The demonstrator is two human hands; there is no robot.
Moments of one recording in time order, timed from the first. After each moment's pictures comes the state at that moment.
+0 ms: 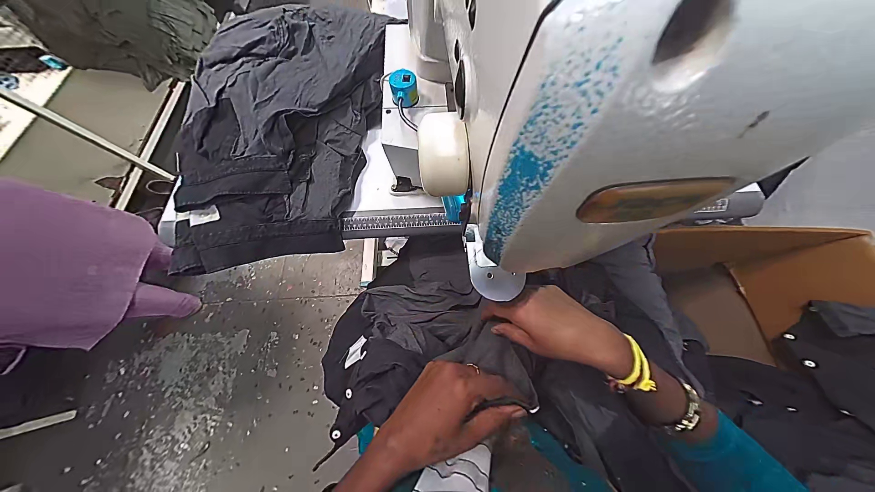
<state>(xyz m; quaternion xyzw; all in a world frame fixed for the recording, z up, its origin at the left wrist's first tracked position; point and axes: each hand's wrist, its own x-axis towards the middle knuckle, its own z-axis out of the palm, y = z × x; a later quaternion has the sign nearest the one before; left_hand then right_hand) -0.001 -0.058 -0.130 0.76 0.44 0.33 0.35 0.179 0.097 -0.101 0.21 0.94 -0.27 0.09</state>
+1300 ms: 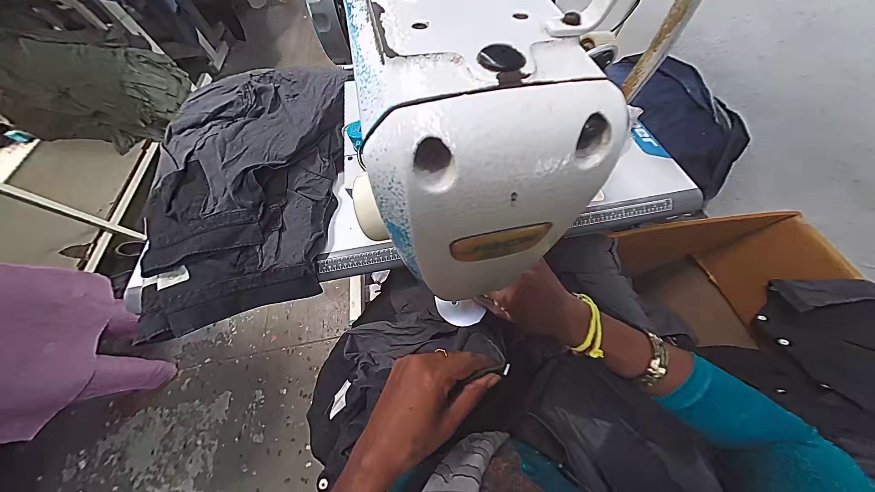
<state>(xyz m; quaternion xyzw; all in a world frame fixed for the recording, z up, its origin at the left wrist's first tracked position) -0.003 -0.018 -0.101 0.77 0.49 0.36 0.22 0.166 0.128 -0.077 0.13 0.92 0.03 -0.38</state>
